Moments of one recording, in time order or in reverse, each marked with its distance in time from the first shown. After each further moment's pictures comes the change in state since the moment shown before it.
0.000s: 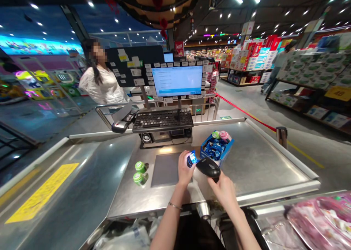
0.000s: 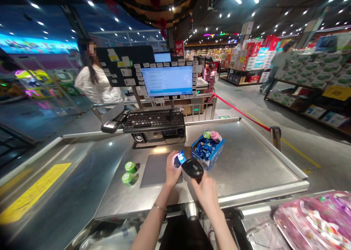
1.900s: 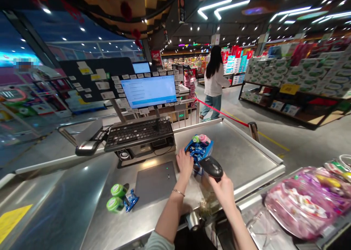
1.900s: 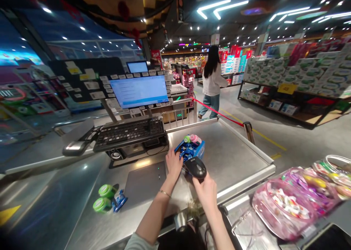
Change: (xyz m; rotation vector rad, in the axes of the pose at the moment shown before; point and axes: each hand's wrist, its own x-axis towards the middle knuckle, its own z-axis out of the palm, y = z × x) left_hand 0.056 0.041 0.092 0.476 -0.259 0.061; right_hand 0.016 0.053 -0.020 0.179 0.289 0.202
